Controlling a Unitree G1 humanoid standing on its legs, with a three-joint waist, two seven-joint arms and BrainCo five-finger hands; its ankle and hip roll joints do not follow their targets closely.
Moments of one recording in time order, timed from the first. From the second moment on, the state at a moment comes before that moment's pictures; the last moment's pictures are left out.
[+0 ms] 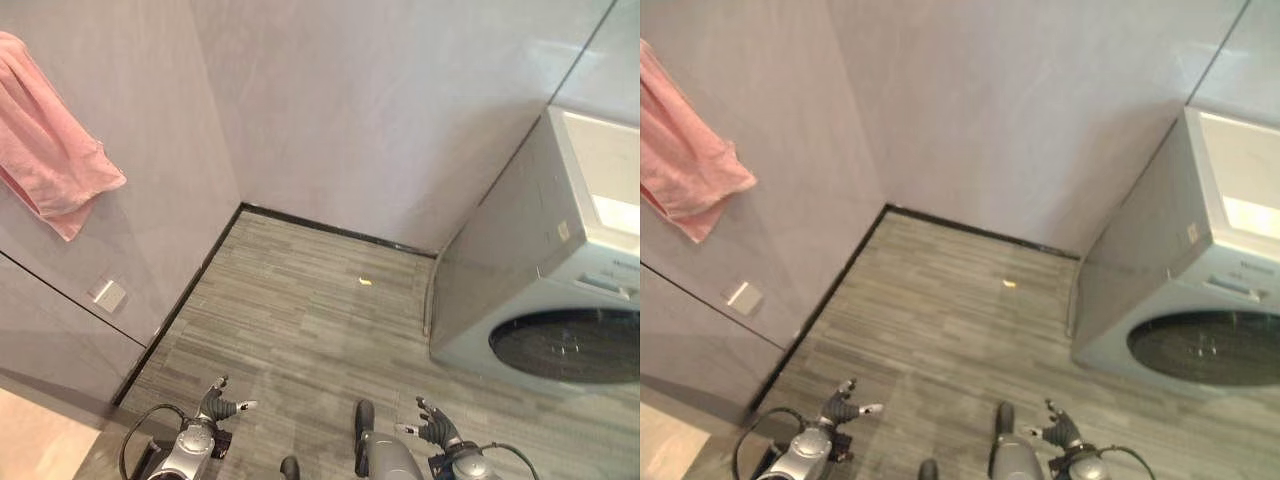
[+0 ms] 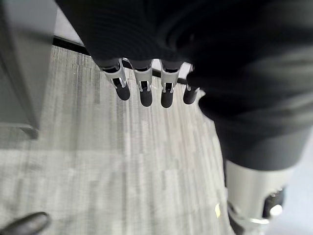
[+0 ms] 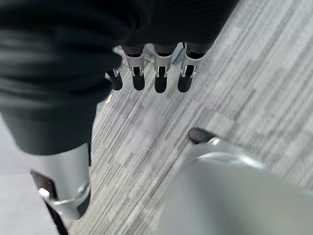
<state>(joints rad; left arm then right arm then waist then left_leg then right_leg) -0.07 0.32 -0.32 1.01 -0.08 -0.17 0.15 0.09 -0.30 0.32 0.90 0.12 -0.14 -0.06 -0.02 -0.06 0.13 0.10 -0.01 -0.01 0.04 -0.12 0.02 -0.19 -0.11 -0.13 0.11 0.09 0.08</state>
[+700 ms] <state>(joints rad) -0.13 0.32 -0.33 0.93 -0.08 -0.17 0.14 0.05 -0.35 0.31 0.90 0.12 -0.13 -0.06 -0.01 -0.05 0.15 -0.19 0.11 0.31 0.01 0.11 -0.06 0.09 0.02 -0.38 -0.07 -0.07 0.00</state>
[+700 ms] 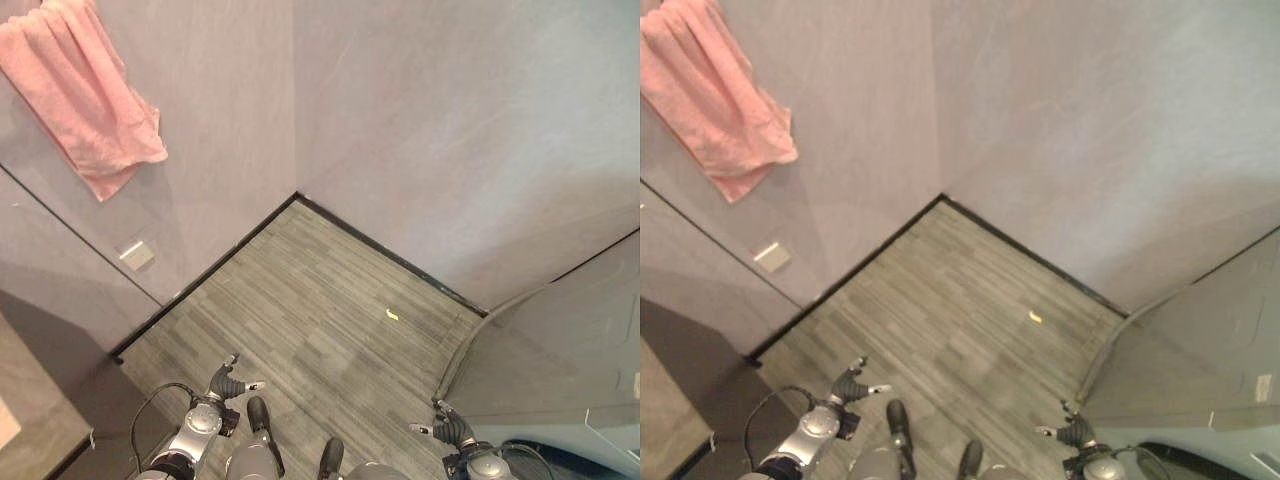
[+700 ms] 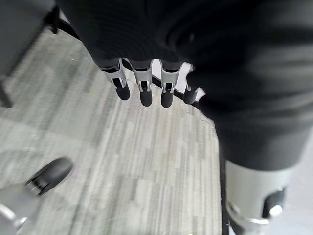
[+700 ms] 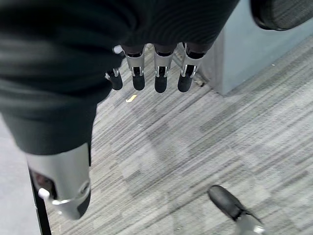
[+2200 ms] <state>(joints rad) -0.07 0.30 -0.39 0.88 -0.14 -0.17 0.11 0.08 -0.40 0.30 0.87 0.10 -0.15 -0.04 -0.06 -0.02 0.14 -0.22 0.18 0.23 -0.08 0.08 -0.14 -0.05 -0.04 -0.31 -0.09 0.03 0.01</state>
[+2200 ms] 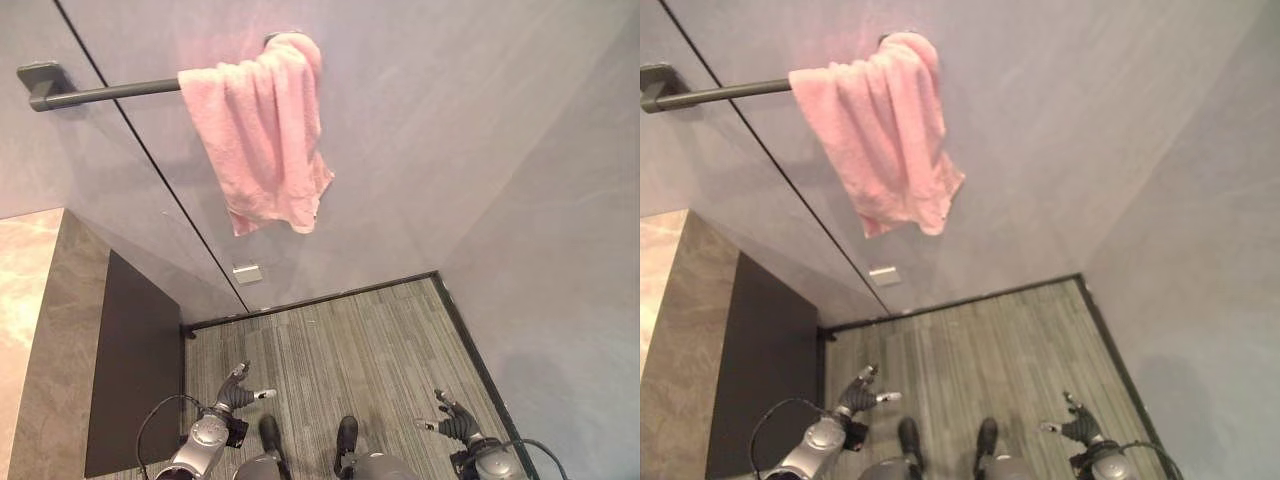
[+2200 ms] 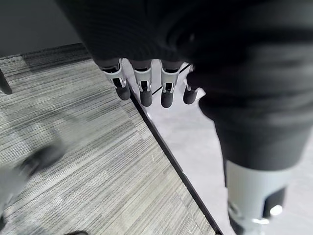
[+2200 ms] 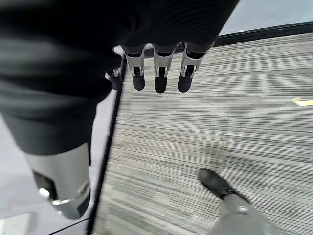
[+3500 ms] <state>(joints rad) 0.08 0.58 -0.28 0.36 -0.01 -0.17 0.06 0.11 -0.60 0.05 0.34 0.25 -0.18 0.02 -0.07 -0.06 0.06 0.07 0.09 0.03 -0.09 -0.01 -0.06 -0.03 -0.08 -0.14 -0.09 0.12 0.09</state>
